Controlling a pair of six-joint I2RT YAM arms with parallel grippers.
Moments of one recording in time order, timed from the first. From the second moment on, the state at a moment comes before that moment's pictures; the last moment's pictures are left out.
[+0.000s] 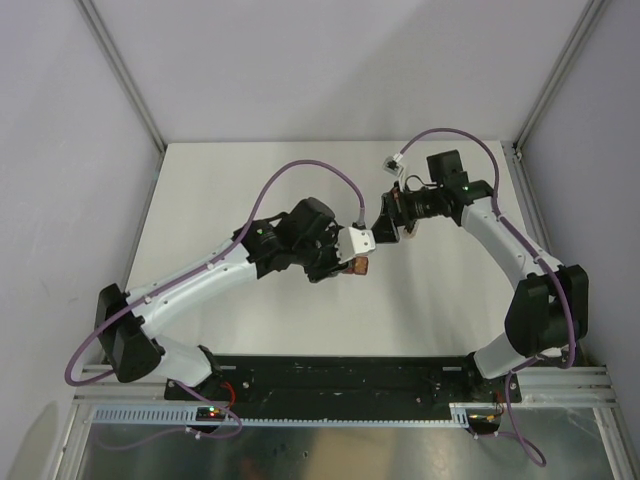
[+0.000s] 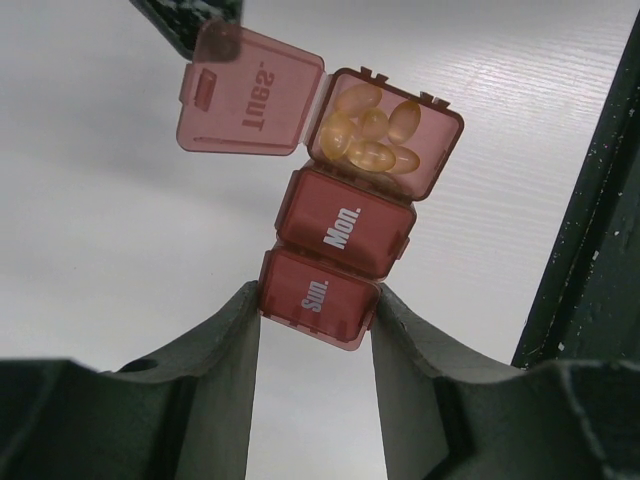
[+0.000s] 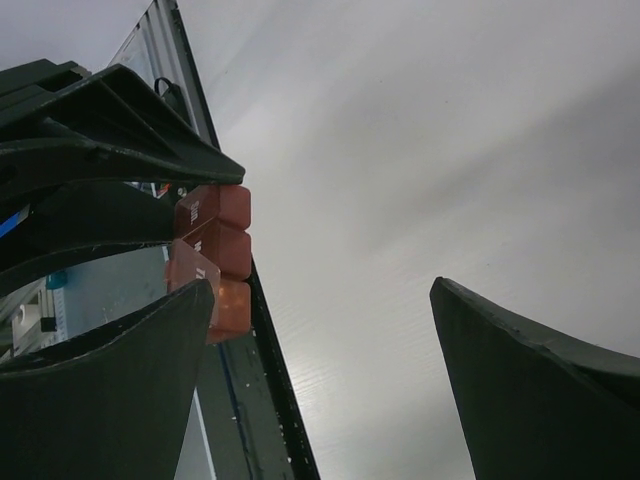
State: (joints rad) left arm -0.91 1.41 1.29 -0.74 0.16 0.45; right arm 0.29 1.55 1.31 -0.63 -1.01 -0.14
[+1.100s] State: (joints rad) left arm -0.91 1.44 1.34 -0.75 0.06 0.39; right arm 0.38 1.60 1.31 -0.73 -1.04 -0.18
